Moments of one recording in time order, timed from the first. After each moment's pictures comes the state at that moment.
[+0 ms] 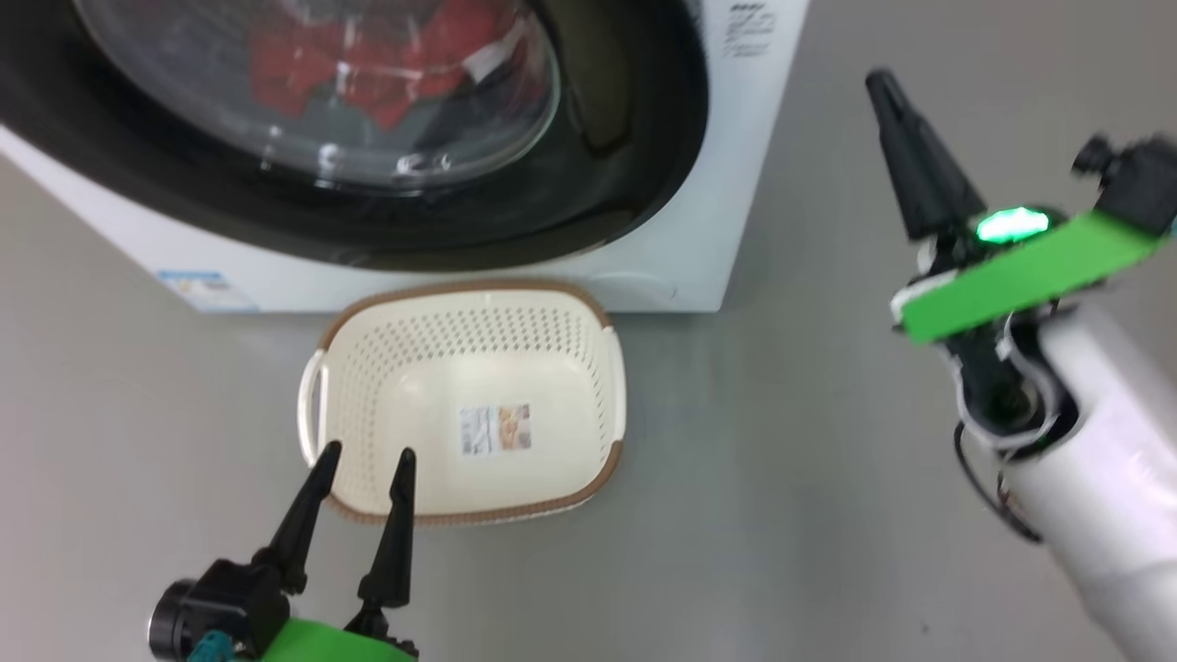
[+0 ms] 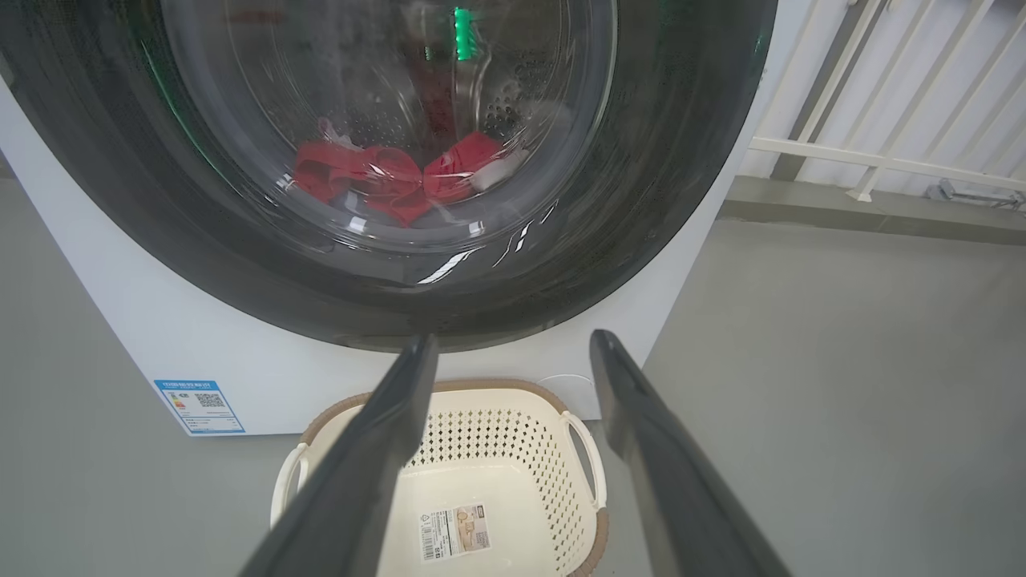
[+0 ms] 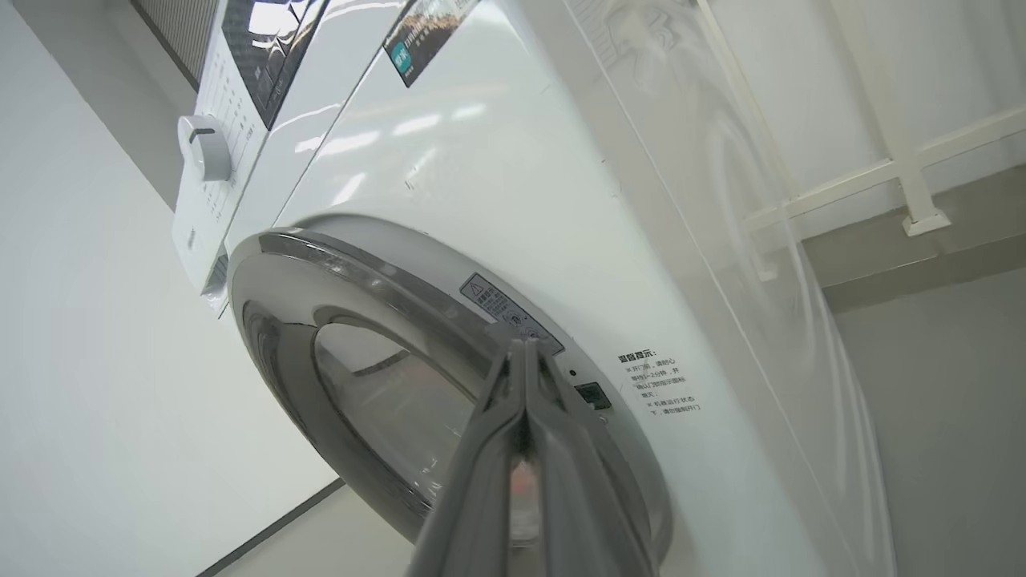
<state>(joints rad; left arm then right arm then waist) -0.08 0.04 -0.07 0.15 -0.21 -0.12 -0.25 -0.66 -0.29 0.40 0.28 1.07 0.12 -0.24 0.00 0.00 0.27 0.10</state>
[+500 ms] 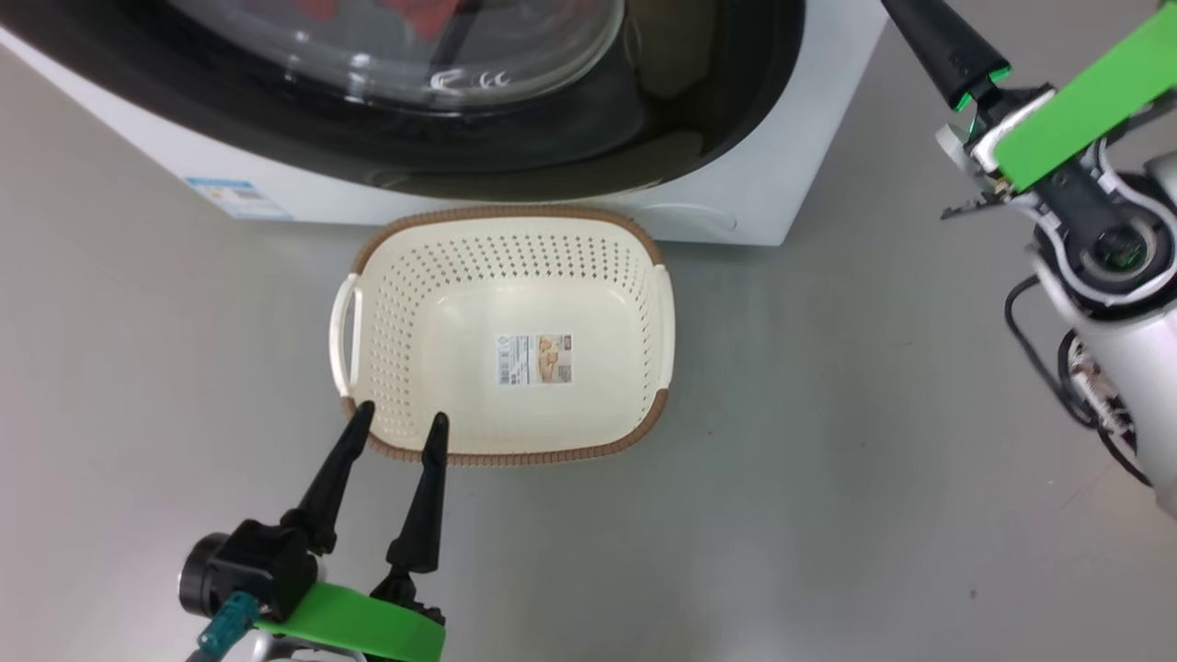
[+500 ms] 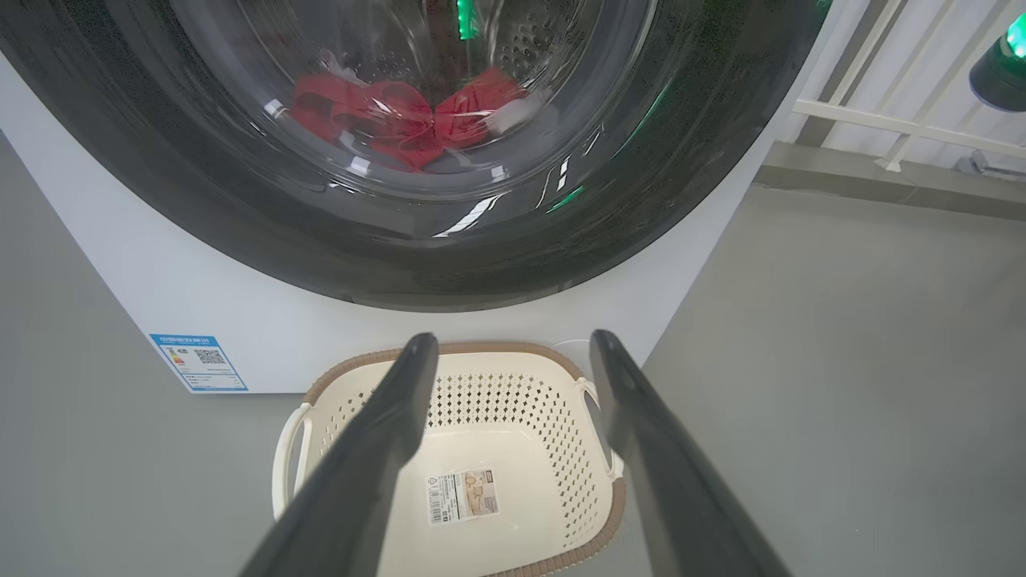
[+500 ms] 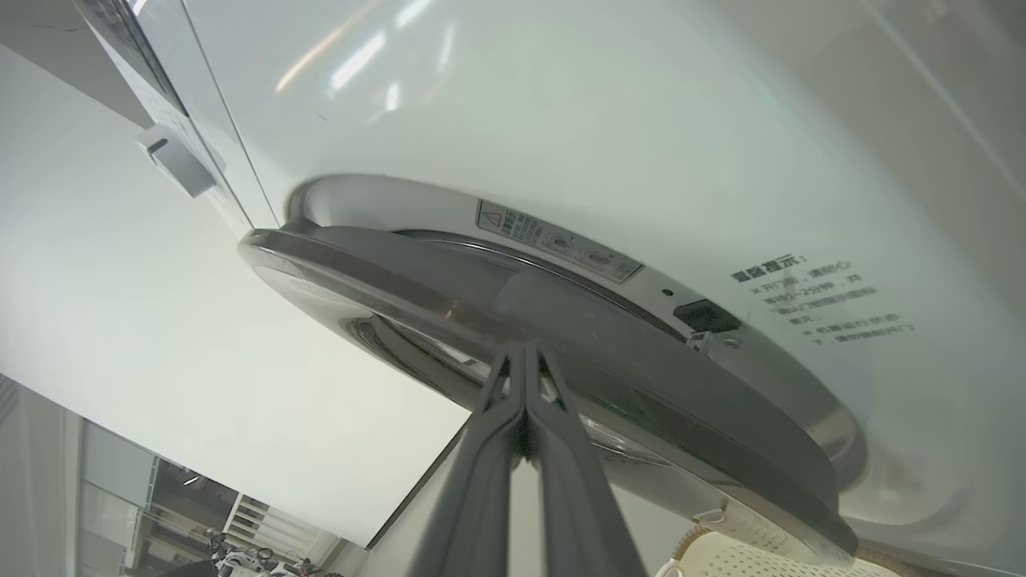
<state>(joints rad) -0.17 0.04 -0.13 0.17 -0.23 -0.13 -0.25 -0.91 -0.38 0.46 0.27 1.58 0.12 0.10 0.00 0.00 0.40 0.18</state>
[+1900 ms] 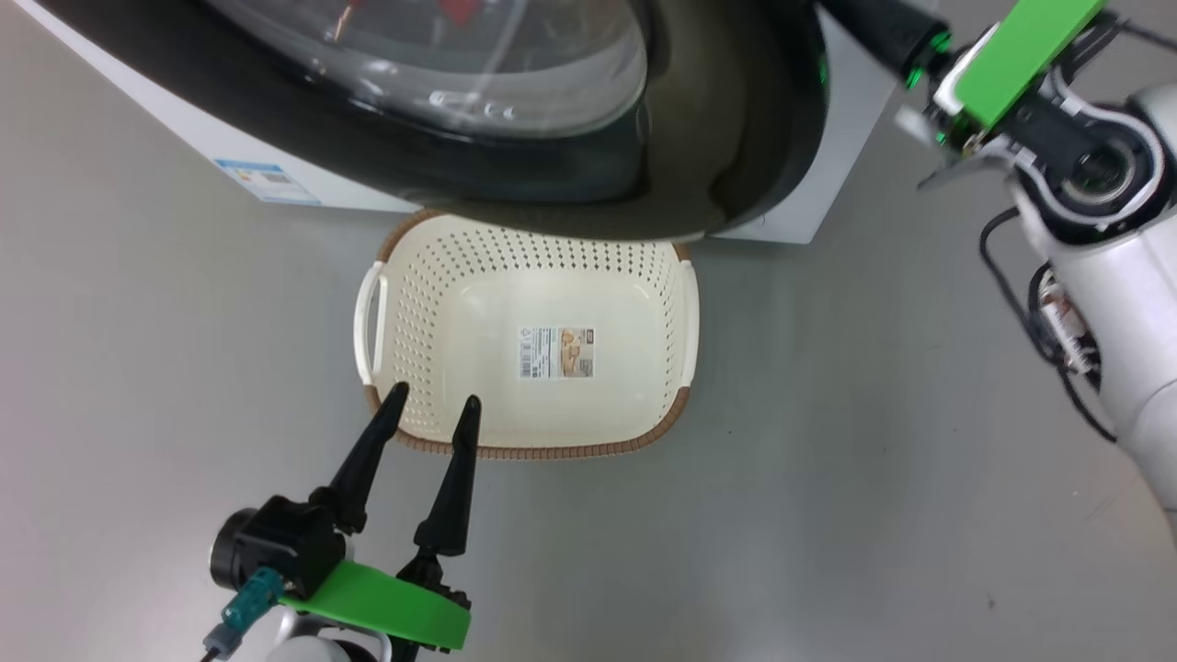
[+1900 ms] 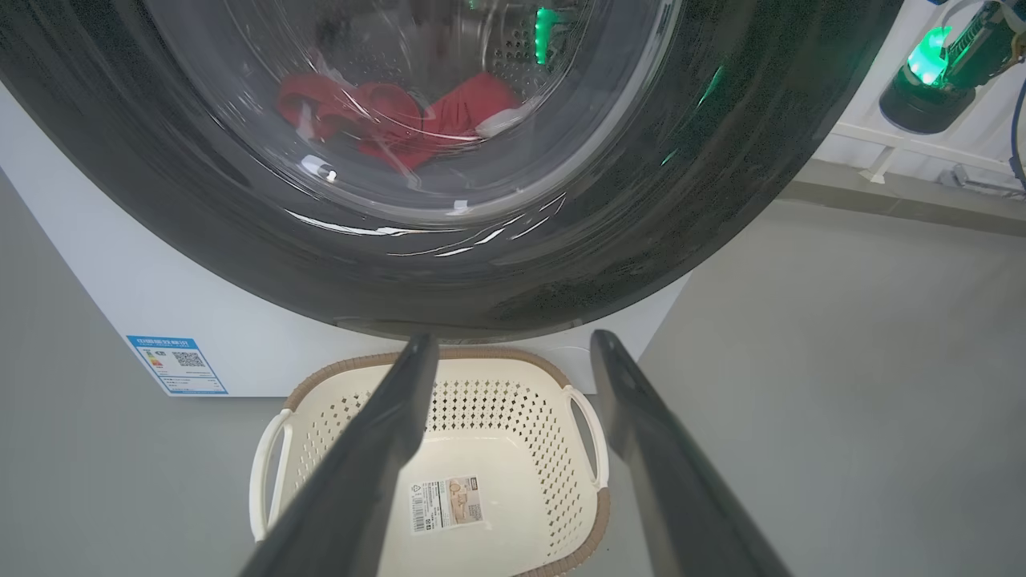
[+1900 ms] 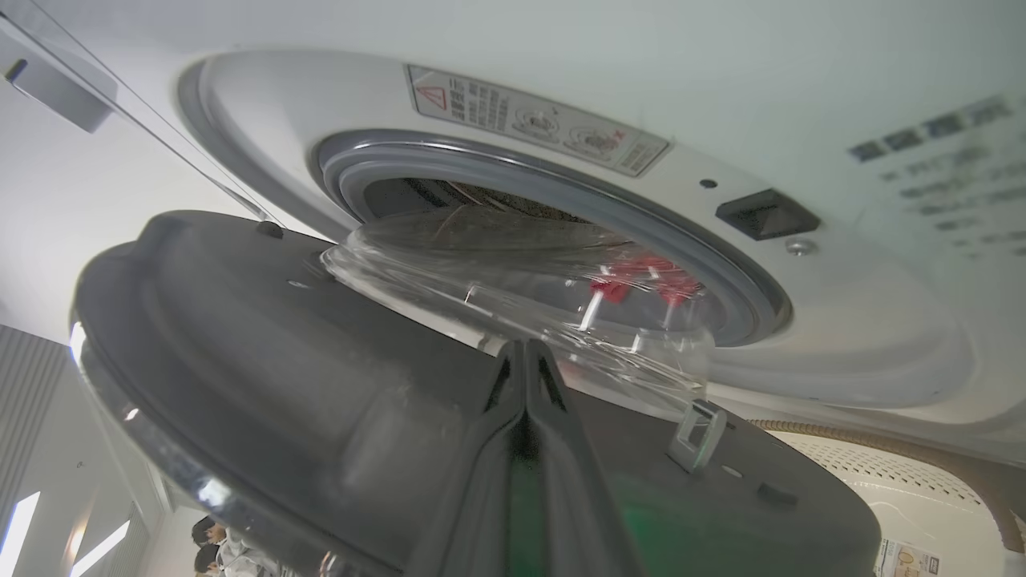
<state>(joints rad) -0.22 0.04 -0.19 0.20 -0.28 -0.13 -0.25 -1.05 -0.28 0.44 0.50 1.65 0.12 0.43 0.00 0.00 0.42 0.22</state>
